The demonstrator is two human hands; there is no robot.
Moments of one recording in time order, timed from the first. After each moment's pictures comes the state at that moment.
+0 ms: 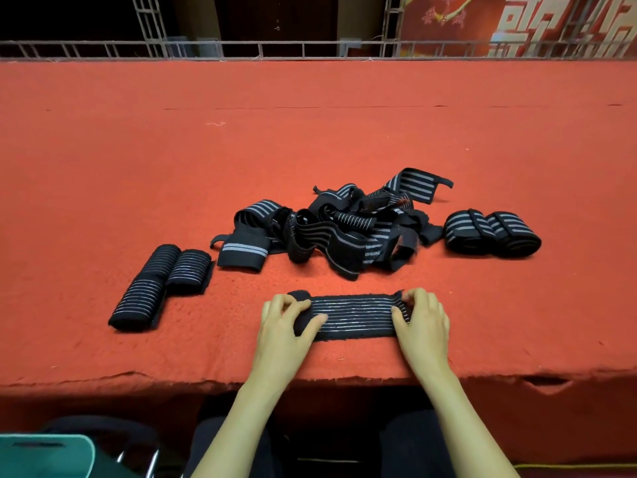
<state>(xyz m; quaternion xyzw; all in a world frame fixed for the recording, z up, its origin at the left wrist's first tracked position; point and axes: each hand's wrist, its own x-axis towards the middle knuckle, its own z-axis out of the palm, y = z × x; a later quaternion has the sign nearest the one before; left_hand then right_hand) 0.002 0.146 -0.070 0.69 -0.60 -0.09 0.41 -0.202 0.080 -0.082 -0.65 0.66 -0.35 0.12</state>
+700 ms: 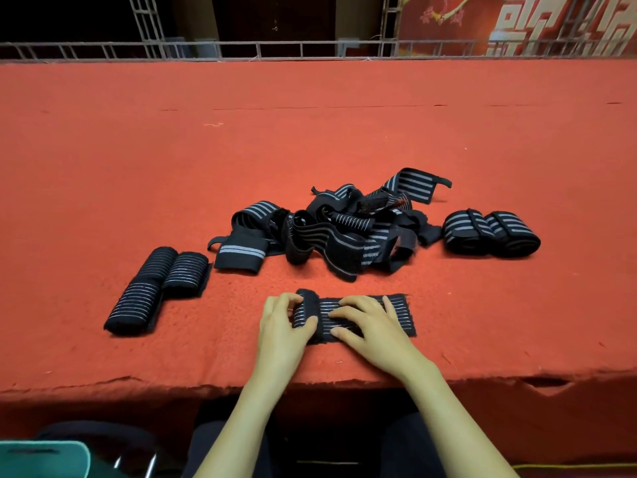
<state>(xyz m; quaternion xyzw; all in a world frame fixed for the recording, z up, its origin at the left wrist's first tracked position) -0.002 0.137 -0.063 0.70 -0.52 -0.18 0.45 -0.171 0.080 -0.079 -0.86 0.44 -0.19 0.16</state>
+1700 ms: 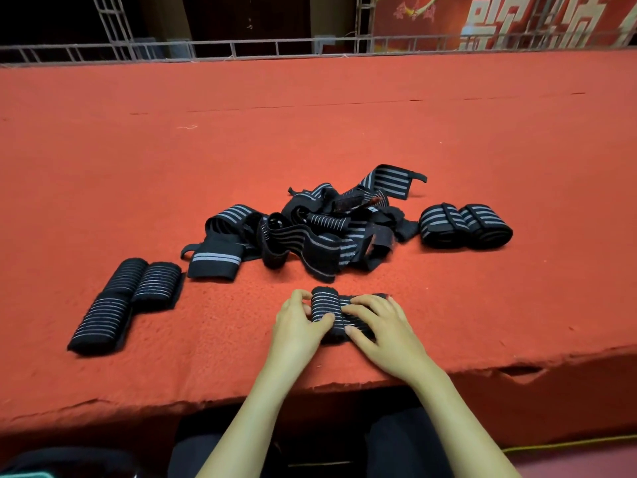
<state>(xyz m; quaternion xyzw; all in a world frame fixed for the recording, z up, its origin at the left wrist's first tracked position) -0.039 0.107 -0.061 0.71 -0.53 -0.27 0.39 -0.213 0.078 -0.094 -0.84 0.46 -0.25 0.12</state>
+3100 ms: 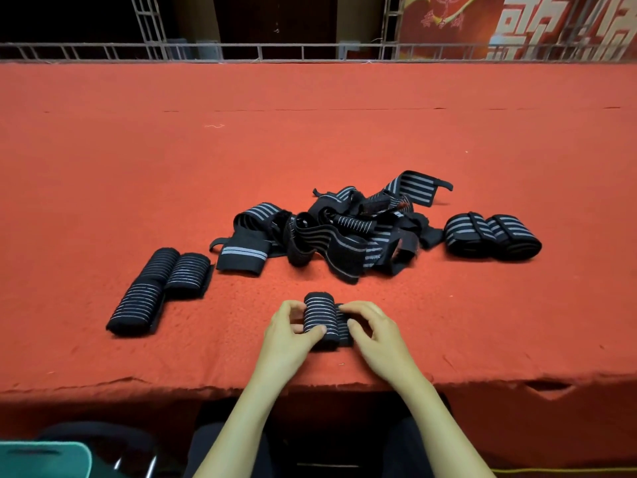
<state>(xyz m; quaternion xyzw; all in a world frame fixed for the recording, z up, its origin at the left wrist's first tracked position) -0.002 0.144 -0.057 0.68 -0.47 -0.34 0.45 -0.165 0.091 -0.086 -0.75 0.44 -0.37 0.33</state>
